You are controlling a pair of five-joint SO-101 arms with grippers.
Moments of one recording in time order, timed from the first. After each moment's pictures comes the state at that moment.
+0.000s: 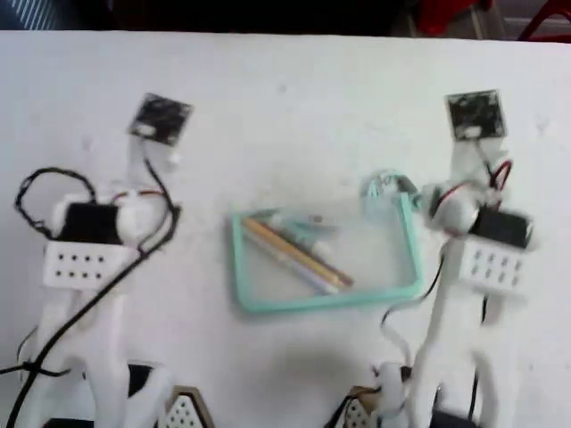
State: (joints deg) left arm -4.8 -35.6 30.9 77.2 -10.1; right arm 17.6 -26.2 22.8 68.1 22.3
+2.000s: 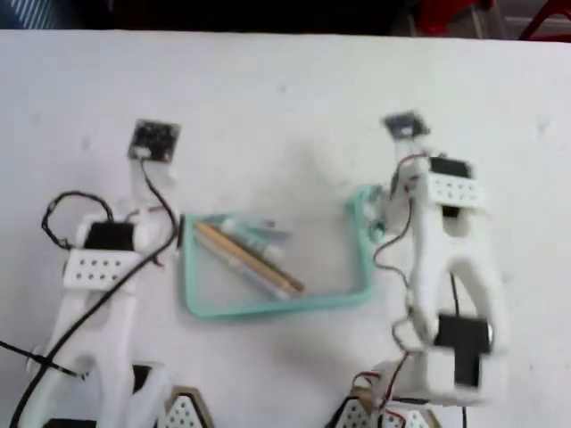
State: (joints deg) left arm -3.8 -35.6 48.8 55.7 -2.4; right arm 4.1 -4.2 19.7 68.2 26.2
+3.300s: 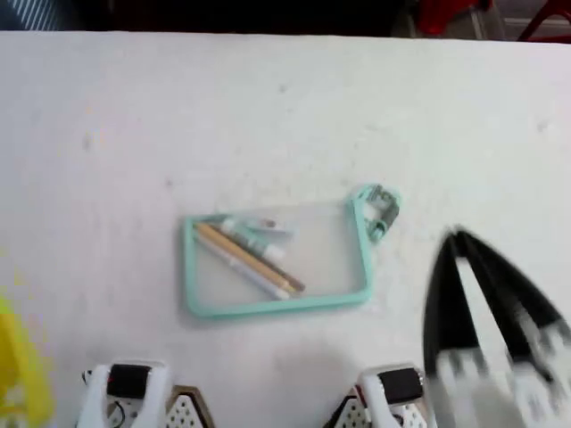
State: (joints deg) left arm -3.8 -74.0 -22.0 94.2 -6.8; right arm -13.6 -67.3 -20.1 93.5 5.9
